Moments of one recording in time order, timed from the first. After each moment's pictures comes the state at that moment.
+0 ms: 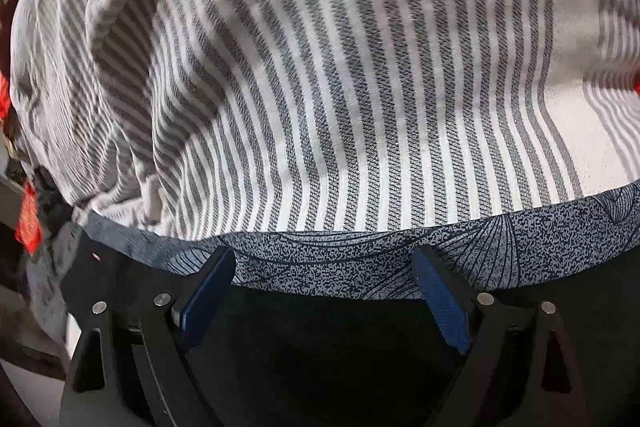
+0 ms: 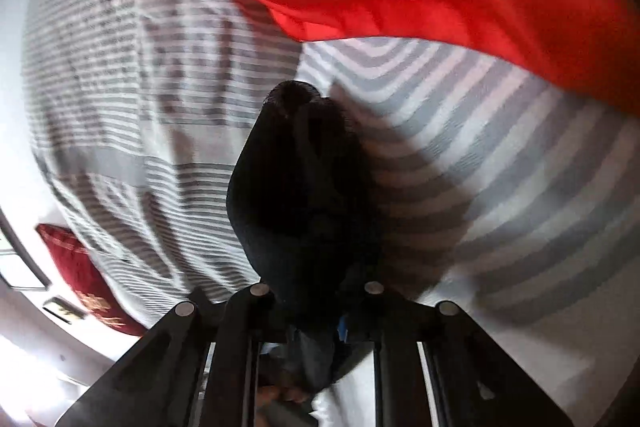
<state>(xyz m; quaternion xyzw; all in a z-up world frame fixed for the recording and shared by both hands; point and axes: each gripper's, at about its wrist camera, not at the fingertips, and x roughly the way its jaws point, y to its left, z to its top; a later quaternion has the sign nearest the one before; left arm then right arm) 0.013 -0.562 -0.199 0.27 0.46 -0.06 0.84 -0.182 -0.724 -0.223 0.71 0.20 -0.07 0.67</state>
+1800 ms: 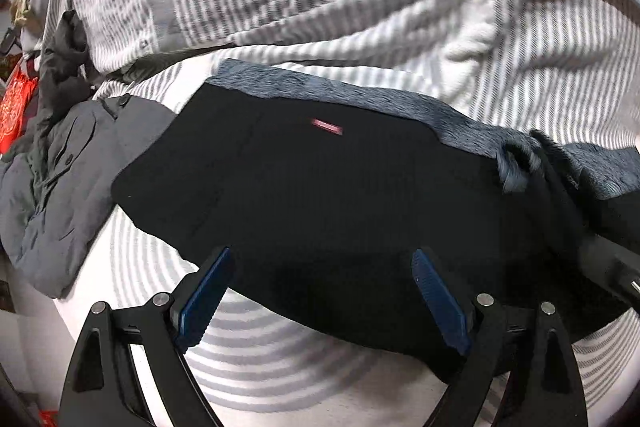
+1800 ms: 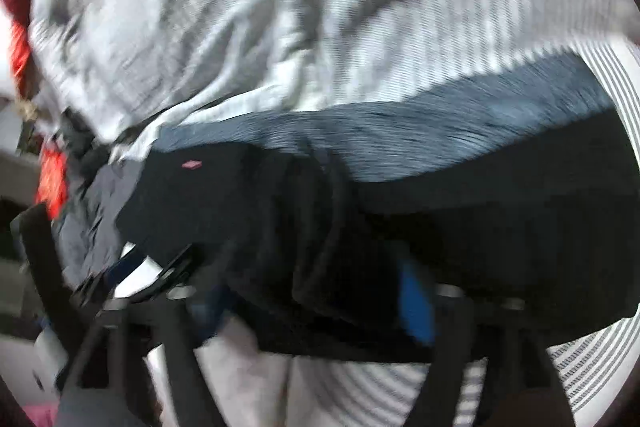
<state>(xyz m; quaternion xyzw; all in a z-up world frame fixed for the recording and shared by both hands) 0.077 -0.189 -0.140 0.14 0.54 -0.04 0.83 0.071 -0.330 -0.128 0.28 0.50 0.03 0.82</state>
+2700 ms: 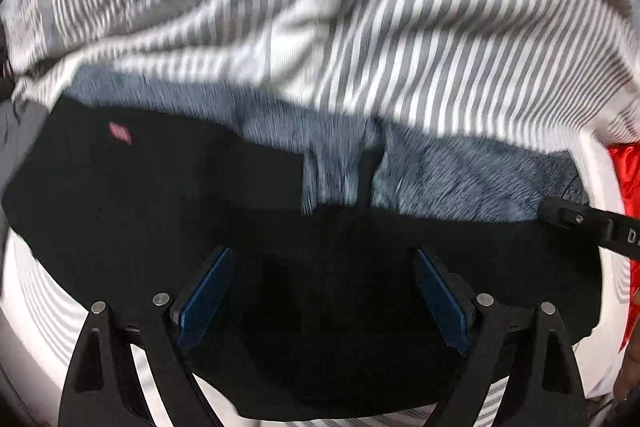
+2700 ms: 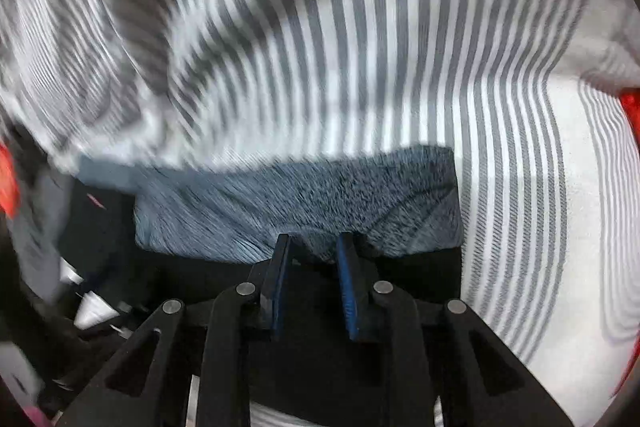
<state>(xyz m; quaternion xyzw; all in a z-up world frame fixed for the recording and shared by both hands) 0.068 -0.312 -0.182 0.08 0.61 -0.12 0.78 0.088 -0.484 -0.160 0.23 0.60 -0.05 0.77</state>
